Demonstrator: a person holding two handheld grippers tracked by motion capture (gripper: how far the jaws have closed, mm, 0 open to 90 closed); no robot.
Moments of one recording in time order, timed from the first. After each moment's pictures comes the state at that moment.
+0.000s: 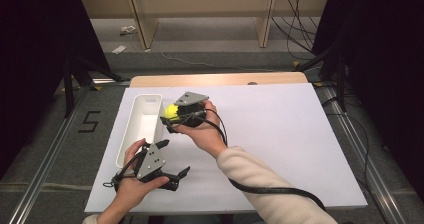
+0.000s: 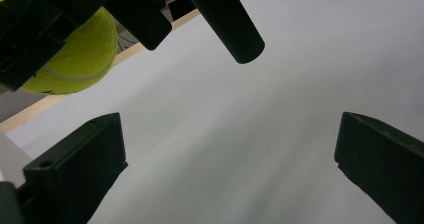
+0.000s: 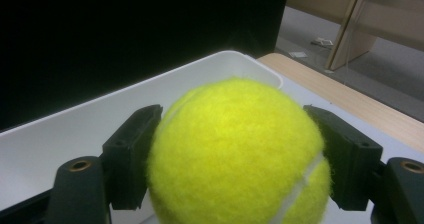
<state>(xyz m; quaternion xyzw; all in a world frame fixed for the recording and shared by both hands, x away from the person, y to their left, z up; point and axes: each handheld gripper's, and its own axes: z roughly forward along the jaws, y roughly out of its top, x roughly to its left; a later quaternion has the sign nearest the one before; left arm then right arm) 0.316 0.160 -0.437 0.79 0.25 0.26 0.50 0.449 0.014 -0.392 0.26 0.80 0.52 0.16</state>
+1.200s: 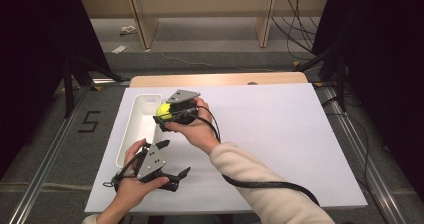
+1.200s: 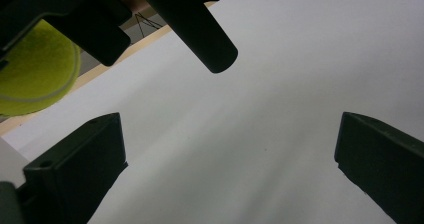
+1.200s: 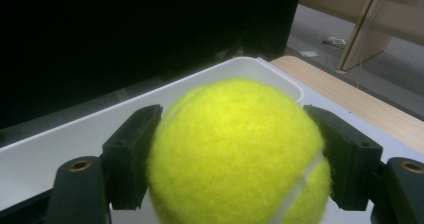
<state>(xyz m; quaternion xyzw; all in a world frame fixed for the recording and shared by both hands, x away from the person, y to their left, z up) 0.316 0.159 -0.437 0.79 0.24 0.26 0.50 0.456 0.034 -0.389 0.25 0.81 0.51 0.15</state>
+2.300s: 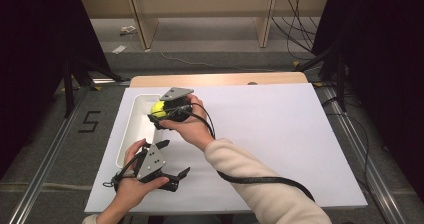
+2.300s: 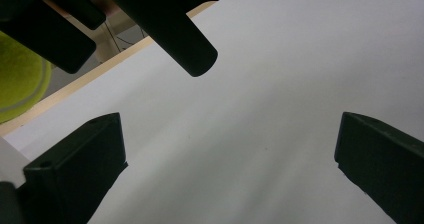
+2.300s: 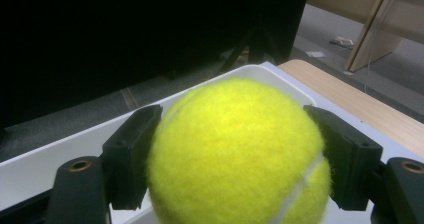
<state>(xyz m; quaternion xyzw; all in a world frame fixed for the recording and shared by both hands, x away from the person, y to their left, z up) 0.316 0.160 -0.437 0.79 0.24 0.26 0.50 0.462 0.048 -0.385 0.24 0.81 0.51 0.14</state>
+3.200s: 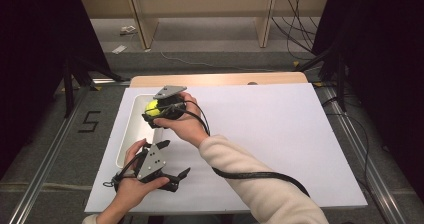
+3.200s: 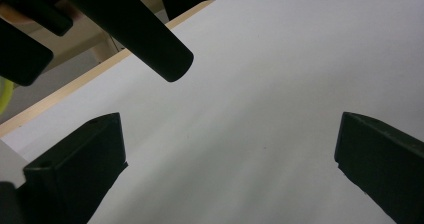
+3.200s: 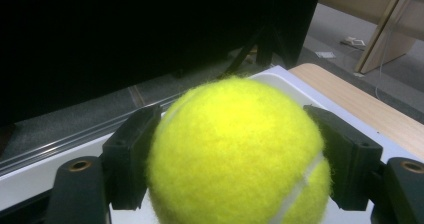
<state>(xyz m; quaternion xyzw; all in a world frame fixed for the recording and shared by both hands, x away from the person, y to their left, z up) 0.315 0.159 -0.437 0.79 0.24 0.26 0.49 0.467 0.063 -0.382 0.23 0.82 0.51 0.13</state>
